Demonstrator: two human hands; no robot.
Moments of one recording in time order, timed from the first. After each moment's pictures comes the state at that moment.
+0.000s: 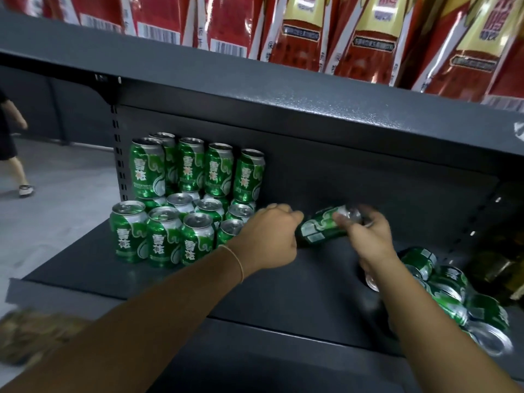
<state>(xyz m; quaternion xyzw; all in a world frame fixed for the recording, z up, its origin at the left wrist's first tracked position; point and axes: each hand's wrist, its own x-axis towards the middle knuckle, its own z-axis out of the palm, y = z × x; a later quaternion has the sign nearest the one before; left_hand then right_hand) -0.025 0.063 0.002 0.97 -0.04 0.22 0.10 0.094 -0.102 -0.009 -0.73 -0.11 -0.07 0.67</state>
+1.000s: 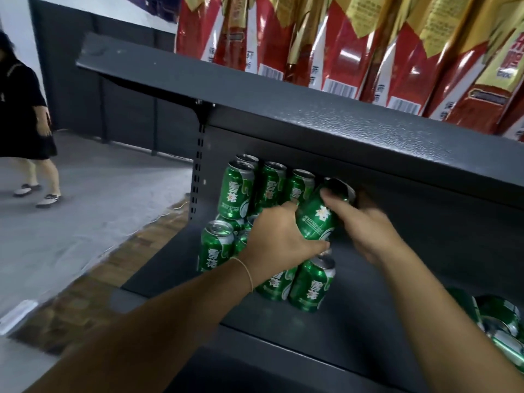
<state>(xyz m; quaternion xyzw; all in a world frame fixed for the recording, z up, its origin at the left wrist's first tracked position) -0.091 0.188 0.017 0.88 0.13 0.35 0.30 0.014 0.066 0.054 -0.74 -0.27 0.04 0.62</state>
